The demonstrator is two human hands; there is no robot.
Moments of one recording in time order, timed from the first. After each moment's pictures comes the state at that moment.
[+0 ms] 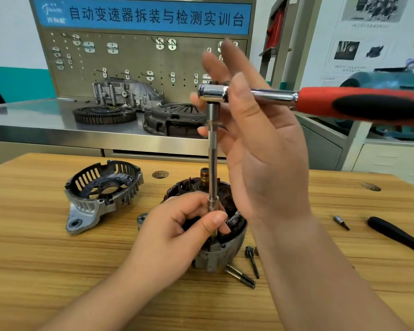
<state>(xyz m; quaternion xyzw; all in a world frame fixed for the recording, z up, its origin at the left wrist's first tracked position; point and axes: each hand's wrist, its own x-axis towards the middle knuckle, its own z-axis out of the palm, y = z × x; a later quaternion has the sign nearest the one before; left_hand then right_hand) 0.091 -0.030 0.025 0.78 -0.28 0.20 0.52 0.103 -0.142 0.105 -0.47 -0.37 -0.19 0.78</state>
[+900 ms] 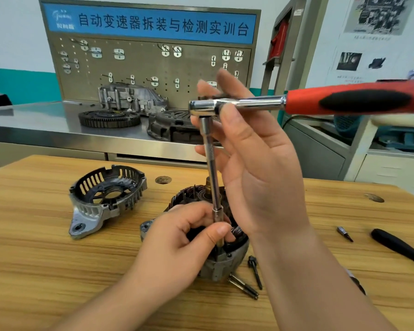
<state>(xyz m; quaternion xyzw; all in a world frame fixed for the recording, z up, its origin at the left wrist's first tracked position) 0.088 -0.029 0.025 0.79 -0.27 0.21 0.51 0.105 -0.139 0.098 -0.49 -0.37 -0.14 0.78</state>
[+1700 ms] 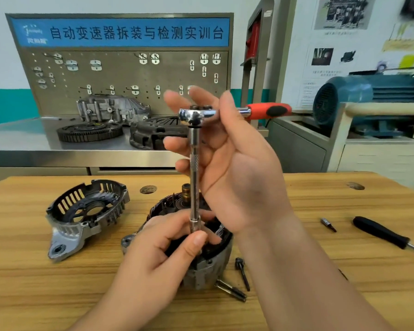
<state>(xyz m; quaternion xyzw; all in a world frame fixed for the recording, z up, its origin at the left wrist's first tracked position) 0.085 -0.033 0.025 0.79 -0.28 0.22 0.49 0.104 -0.153 0.109 -0.40 -0.32 -0.03 0.86</state>
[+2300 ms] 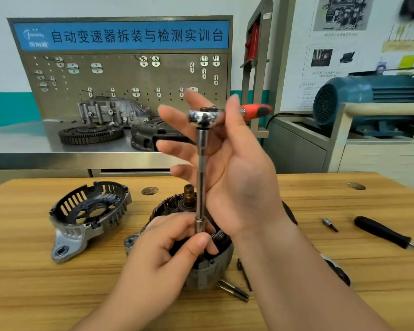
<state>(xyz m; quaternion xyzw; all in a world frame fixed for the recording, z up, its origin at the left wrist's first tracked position) 0.086 -0.032 0.023 0.79 -0.29 0.23 0.48 0.103 -0.150 0.106 -0.42 -0.34 -0.01 0.84</state>
